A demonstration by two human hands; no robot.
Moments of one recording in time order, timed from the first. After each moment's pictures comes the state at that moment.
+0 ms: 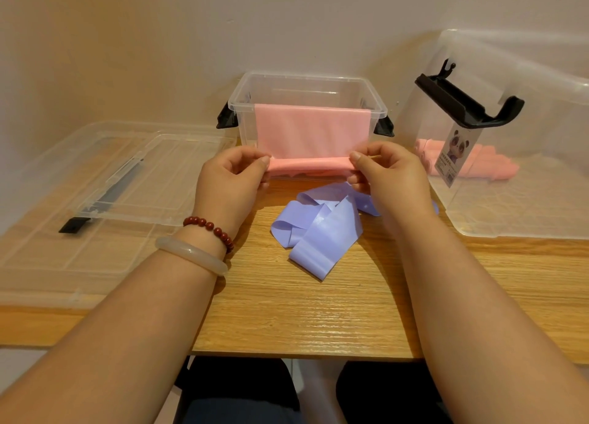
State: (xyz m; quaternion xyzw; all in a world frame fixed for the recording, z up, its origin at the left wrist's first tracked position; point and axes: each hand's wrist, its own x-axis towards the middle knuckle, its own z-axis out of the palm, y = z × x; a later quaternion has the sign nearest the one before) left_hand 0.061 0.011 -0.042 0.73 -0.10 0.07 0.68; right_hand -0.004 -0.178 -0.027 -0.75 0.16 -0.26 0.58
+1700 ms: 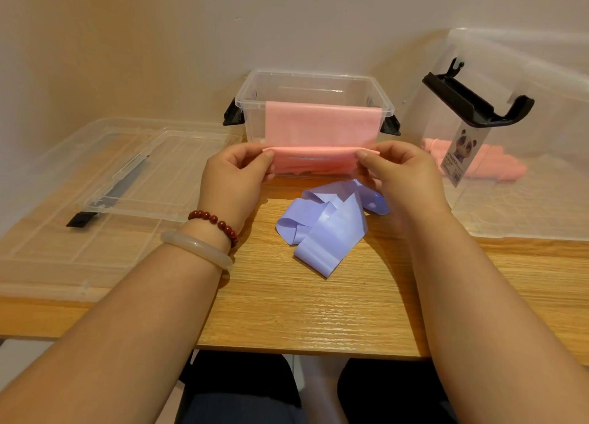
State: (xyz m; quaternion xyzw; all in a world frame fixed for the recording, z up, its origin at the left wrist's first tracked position) left_hand 0.064 0.010 -0.043 0.71 -0.09 0.07 0.70; right_hand -0.005 -0.181 -0.025 -0.72 0.18 -0.25 0.62
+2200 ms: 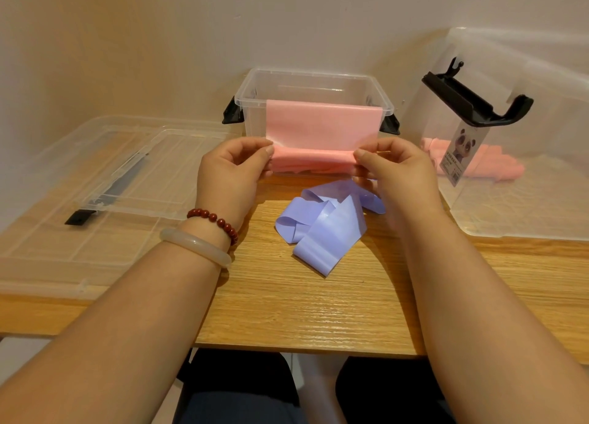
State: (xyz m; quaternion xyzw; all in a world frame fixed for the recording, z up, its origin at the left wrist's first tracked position) left_hand 0.063 0.011 -0.041 0.69 -0.10 0.09 0.71; right_hand -0.005 -0.175 -0.023 -0.69 0.16 -0.25 0.66
